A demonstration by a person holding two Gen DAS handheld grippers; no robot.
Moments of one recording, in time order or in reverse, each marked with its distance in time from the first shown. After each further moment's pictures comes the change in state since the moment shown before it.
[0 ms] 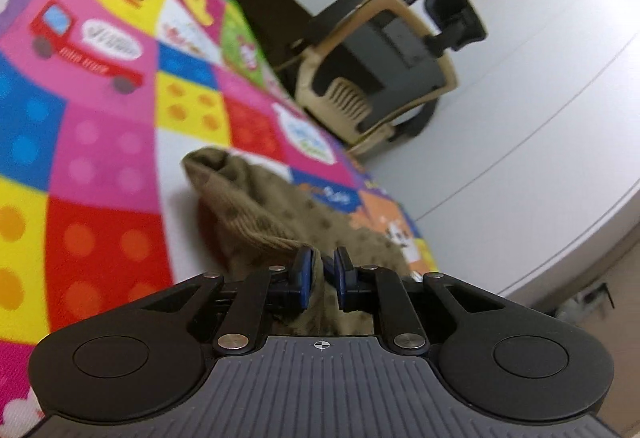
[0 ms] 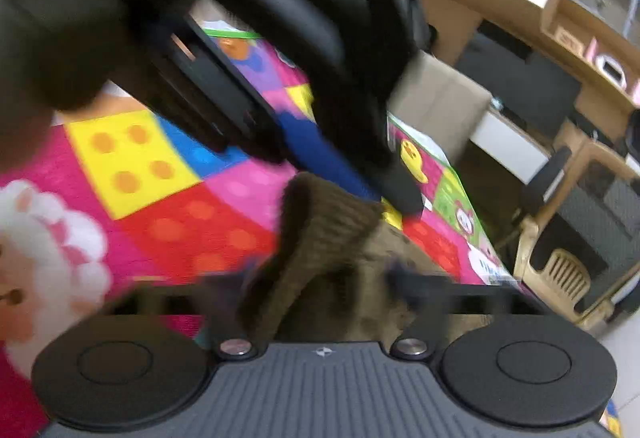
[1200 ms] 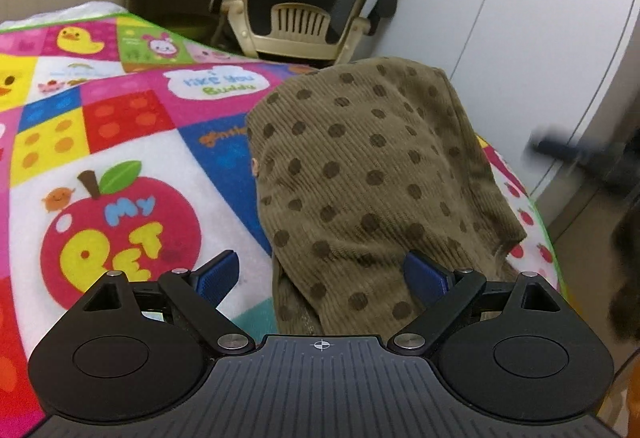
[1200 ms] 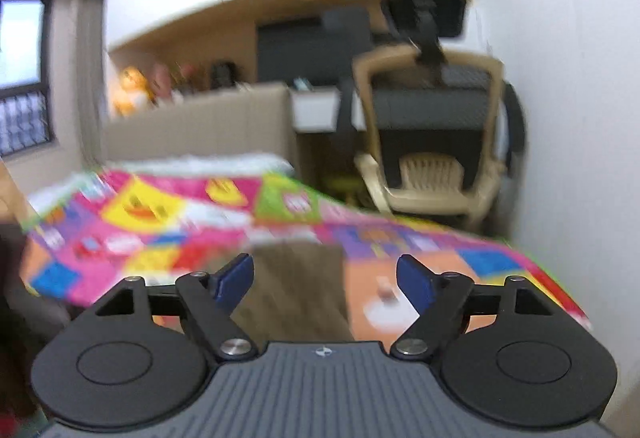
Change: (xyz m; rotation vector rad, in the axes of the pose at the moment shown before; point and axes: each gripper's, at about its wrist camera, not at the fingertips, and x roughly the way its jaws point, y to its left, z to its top) left arm 0.155 -0.116 -0.078 0.514 0.196 0.222; right arm -0.145 -0.275 -0.109 0.613 -0.119 -0.172
